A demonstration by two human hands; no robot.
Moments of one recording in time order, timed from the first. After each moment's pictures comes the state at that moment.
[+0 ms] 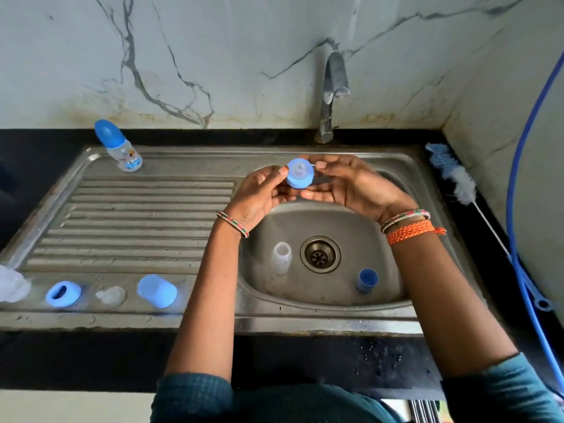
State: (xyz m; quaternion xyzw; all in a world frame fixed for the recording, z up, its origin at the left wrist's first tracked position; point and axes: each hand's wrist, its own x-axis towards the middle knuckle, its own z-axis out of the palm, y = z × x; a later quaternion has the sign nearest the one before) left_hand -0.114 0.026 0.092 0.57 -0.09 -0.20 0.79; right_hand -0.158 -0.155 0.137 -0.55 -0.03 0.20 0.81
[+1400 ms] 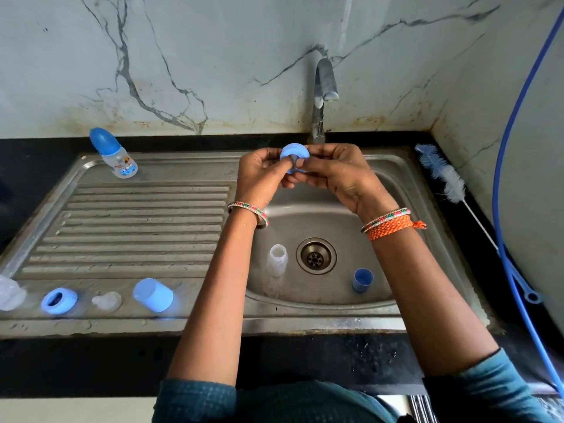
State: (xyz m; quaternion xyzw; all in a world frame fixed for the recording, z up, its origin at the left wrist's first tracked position) left_hand -0.126 -0.003 0.135 0.70 -0.02 -0.02 0.71; right_hand -0.160 -0.134 0.152 -0.62 0.04 0.01 0.78
